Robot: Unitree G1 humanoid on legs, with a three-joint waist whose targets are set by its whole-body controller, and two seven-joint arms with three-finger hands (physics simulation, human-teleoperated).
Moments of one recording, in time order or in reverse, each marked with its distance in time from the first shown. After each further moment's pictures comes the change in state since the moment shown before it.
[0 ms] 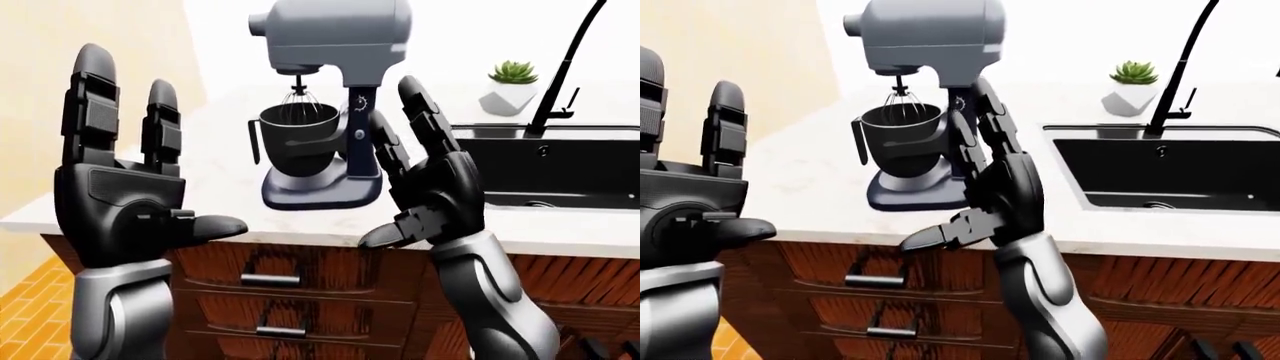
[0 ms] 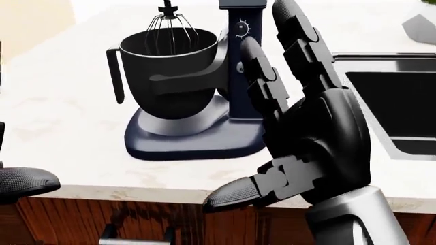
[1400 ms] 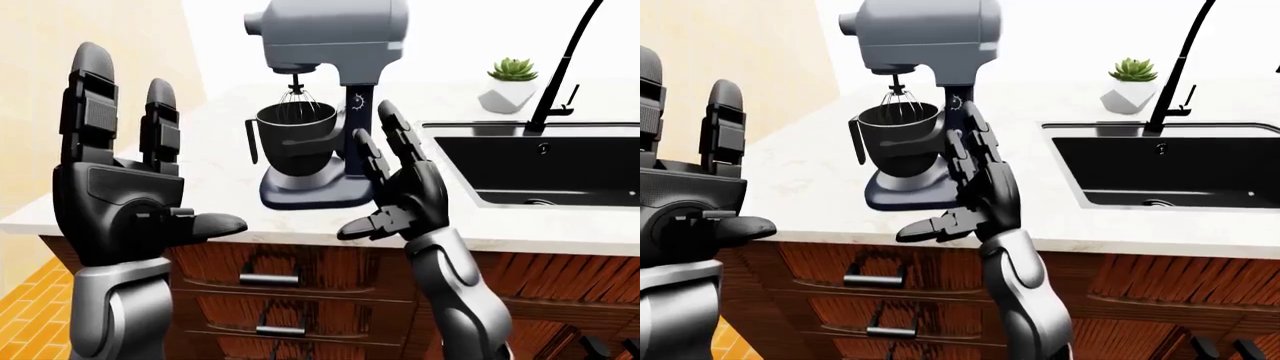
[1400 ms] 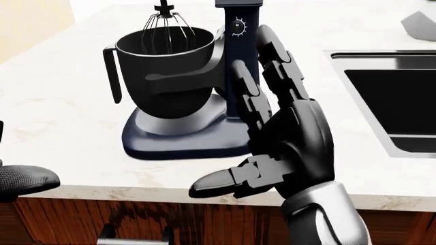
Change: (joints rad) left arm -0.006 0.003 0.003 0.004 0.006 0.000 0.000; right arm 0.014 0.050 0.048 0.229 -0.125 -0.140 0.069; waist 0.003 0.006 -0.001
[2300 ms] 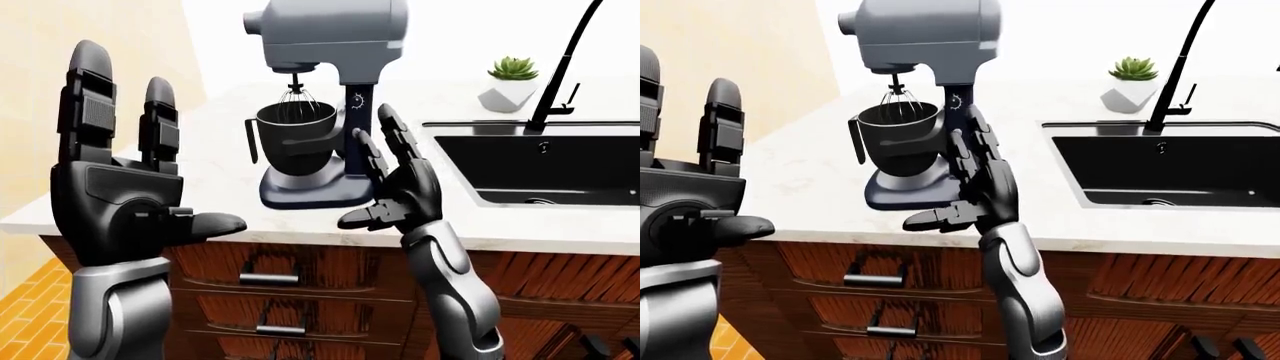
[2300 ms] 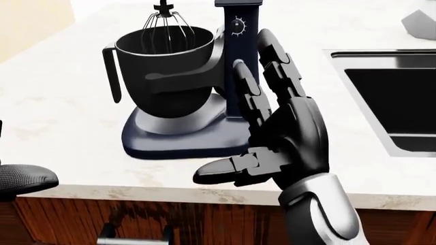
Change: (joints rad) left arm -0.005 0.003 0.002 -0.005 -0.005 0.005 0.007; right arm -0.039 -0.003 -0.023 0.123 -0.005 -0.057 0.014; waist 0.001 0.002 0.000
